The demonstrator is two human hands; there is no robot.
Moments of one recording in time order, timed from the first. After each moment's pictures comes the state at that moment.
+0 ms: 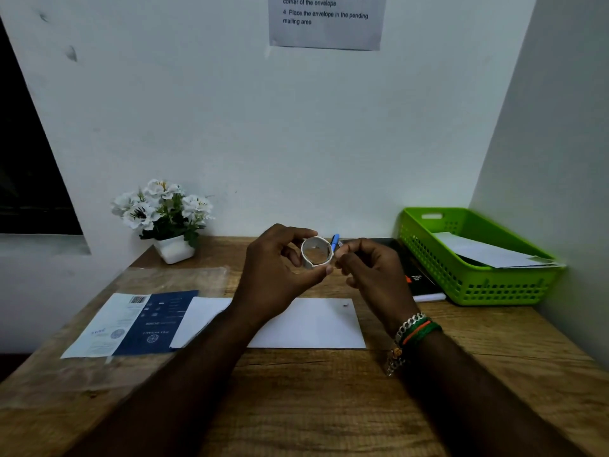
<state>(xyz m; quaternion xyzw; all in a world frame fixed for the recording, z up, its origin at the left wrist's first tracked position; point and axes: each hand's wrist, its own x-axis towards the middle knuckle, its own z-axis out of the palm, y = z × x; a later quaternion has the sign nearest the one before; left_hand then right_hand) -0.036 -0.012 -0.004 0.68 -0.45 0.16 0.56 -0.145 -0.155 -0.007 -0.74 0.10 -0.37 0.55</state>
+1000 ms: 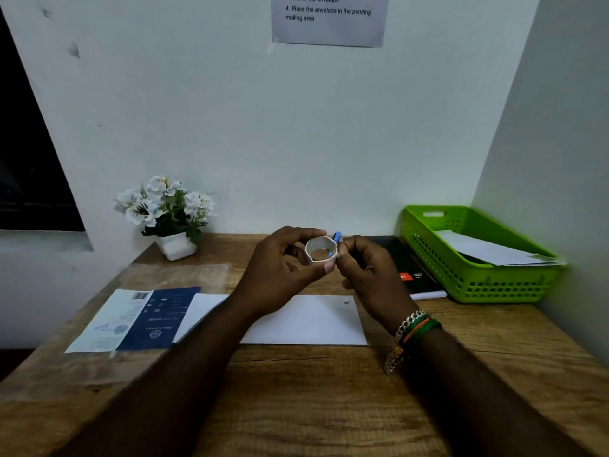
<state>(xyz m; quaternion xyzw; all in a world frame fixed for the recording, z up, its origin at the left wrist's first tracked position) -0.027 -0.010 -0.007 0.67 -0.47 0.04 0.57 -0.143 -0.152 -0.009 -0.78 0.05 -0.34 0.53</state>
